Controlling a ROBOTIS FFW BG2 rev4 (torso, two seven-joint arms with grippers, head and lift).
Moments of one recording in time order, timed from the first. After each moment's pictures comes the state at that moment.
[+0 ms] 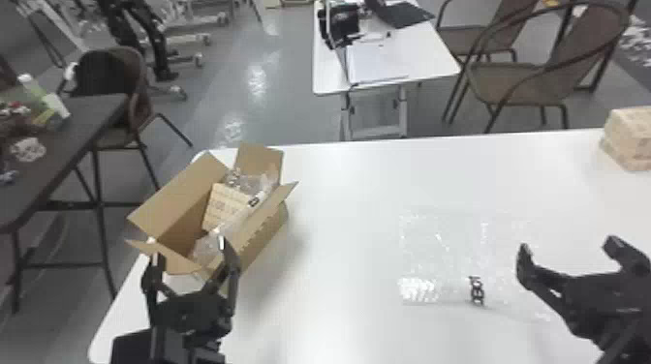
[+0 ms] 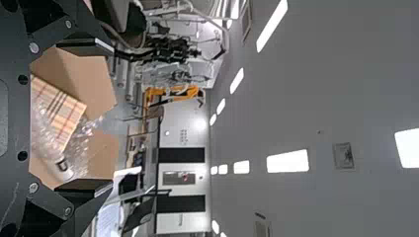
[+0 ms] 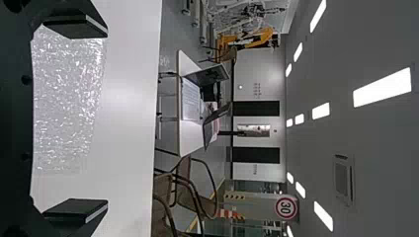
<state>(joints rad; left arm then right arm) 0.58 0.00 0.05 -1.93 -0.05 -0.48 0.31 0.44 -0.10 0.05 -2.02 -0.06 0.08 0.10</state>
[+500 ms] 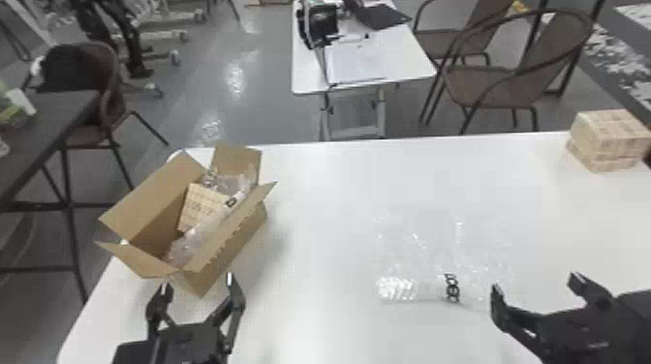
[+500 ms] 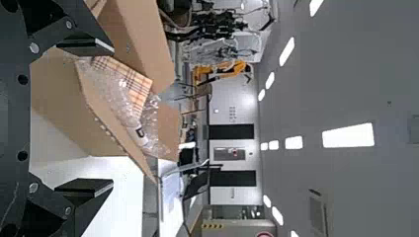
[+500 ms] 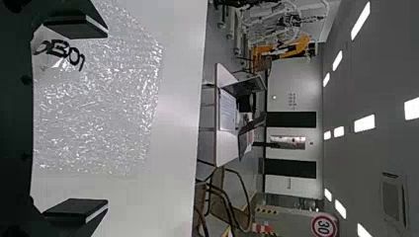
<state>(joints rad) 0.69 0.00 0.02 -2.02 -0.04 -0.27 0.25 0.54 -0.14 0.05 -2.09 -0.05 0.17 0.13</state>
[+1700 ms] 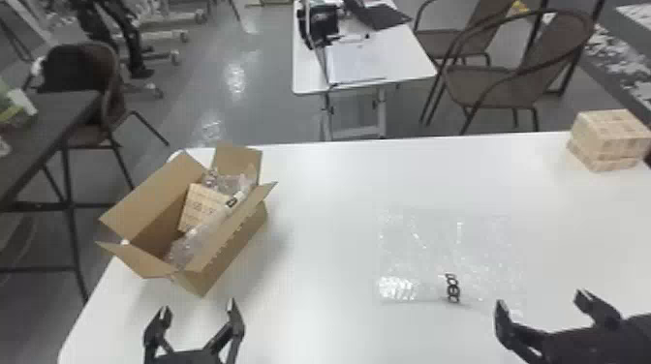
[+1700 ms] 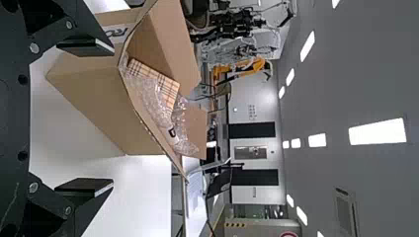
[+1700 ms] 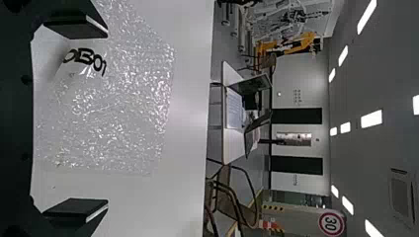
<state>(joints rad) 0.78 0.00 0.01 -2.05 -0.05 -0.25 0.25 0.60 -0.12 0.04 -2.11 -0.05 0.15 0.13</state>
